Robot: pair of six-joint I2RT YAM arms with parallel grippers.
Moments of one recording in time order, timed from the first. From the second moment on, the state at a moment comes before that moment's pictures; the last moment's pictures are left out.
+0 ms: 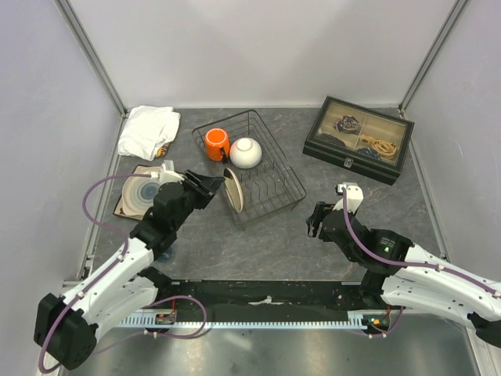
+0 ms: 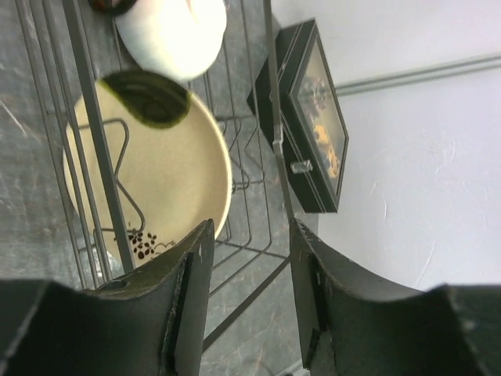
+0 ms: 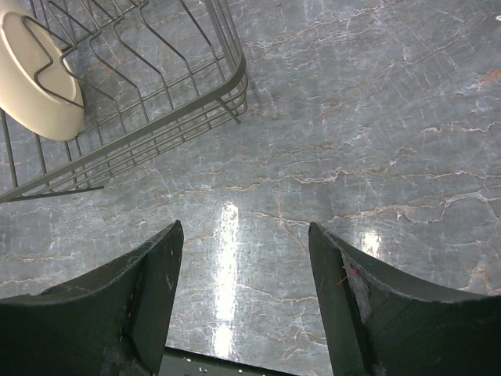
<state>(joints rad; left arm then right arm) -0.53 0.85 0.50 0.08 -0.12 -1.16 1.03 0.72 0.67 -0.67 0.63 0.83</state>
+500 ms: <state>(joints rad) -0.25 1.14 0.97 -0.36 -0.31 -0.85 1.03 0.64 0.67 -0.74 0.65 0.84</state>
